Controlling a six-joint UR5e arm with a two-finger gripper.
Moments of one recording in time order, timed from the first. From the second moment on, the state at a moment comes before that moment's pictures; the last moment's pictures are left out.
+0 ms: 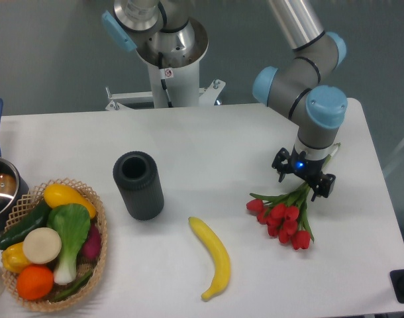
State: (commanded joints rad) arm 2.78 -2.06 -1.78 -0.76 1.47 1.46
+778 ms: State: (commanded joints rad) arm 2.83 -1.99 -1.75 -0.77 1.46 1.43
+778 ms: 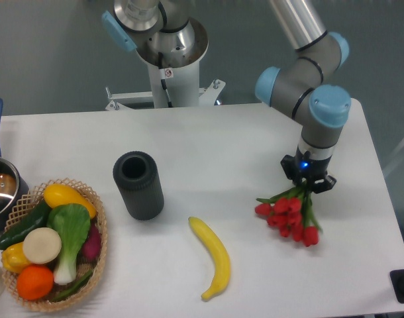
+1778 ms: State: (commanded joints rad) arm 2.82 -1.97 -1.48 -1.08 1.50 1.35
